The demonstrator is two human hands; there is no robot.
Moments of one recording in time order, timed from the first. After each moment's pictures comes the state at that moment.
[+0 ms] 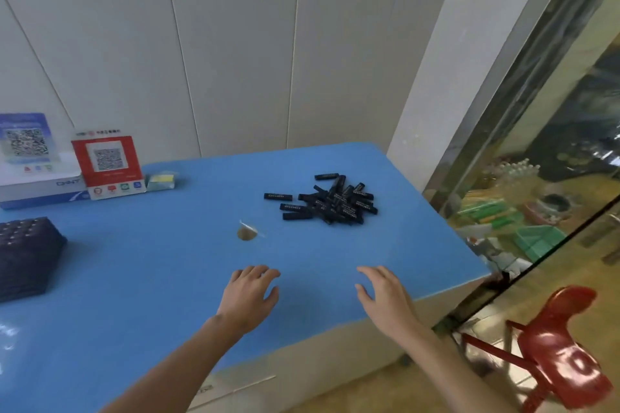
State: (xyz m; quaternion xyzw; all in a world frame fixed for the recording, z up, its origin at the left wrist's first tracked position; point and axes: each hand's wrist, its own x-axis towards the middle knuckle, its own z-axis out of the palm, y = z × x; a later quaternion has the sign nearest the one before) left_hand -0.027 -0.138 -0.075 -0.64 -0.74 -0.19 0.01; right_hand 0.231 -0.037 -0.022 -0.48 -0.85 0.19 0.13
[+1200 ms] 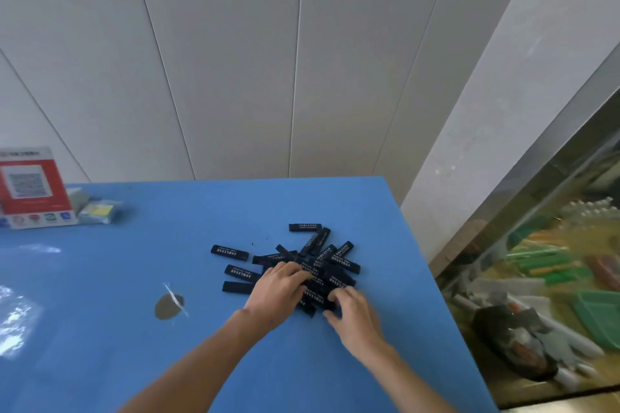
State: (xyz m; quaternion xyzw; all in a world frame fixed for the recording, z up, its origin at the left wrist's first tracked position) left_hand 0.021 0.137 -0.075 -0.64 -0.73 -0.22 -0.03; right_hand 0.195 0.215 -0.069 -0.40 -0.89 0.21 0.06
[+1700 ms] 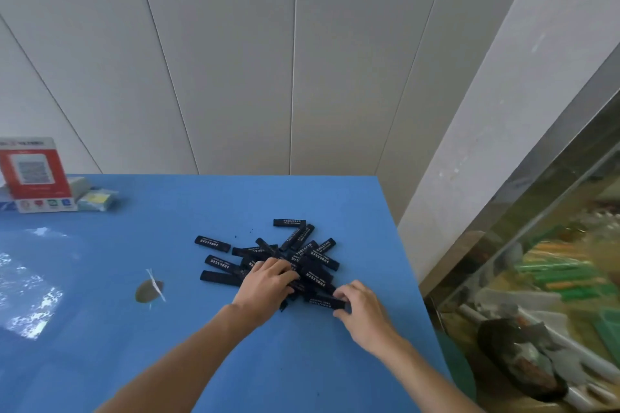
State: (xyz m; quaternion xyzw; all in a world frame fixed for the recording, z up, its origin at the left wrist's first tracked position) left_hand 0.060 0.150 -0.067 -0.65 -0.75 -0.13 0.03; right_hand 0.255 0.268 -0.063 -0.34 -0.90 0.27 0.04
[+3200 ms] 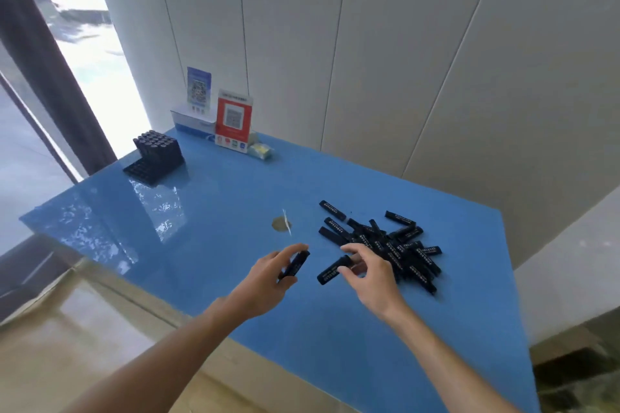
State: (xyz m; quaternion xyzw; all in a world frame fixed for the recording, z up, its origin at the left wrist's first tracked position) left_hand 0.073 -0.061 -0.033 -0.36 -0.86 -0.35 -0.13; right_hand 0.177 0.141 -0.003 -0.15 -0.88 0.45 0.08
